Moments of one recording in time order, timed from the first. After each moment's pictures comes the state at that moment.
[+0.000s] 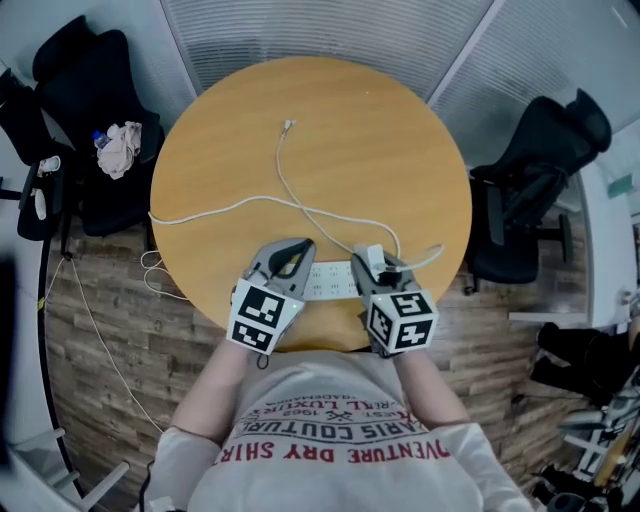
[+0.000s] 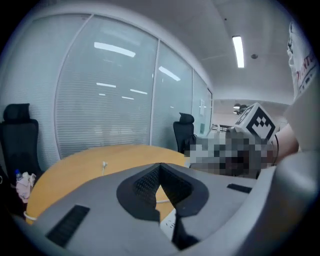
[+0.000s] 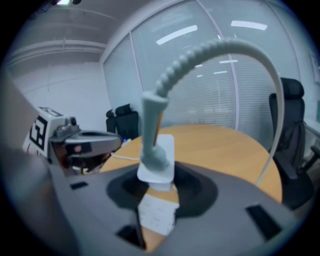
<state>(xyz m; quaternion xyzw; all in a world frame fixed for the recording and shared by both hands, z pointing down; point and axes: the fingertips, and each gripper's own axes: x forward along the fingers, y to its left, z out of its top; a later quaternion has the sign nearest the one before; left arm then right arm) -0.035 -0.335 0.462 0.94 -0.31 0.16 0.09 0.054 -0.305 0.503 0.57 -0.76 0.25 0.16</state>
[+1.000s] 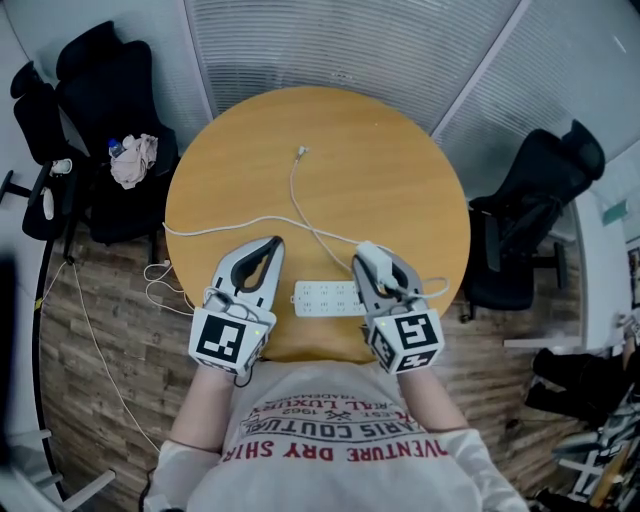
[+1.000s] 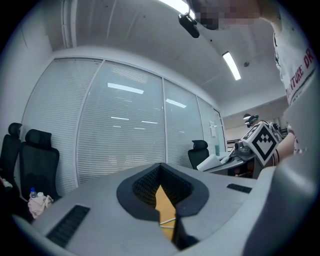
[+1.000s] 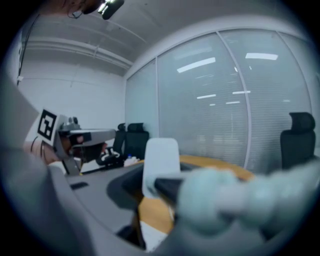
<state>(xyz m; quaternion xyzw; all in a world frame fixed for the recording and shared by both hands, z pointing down) -0.118 -0.341 0.348 0.92 -0.40 0.00 0.01 0.019 -0.318 0.404 0.57 -0.81 0.09 0.10</state>
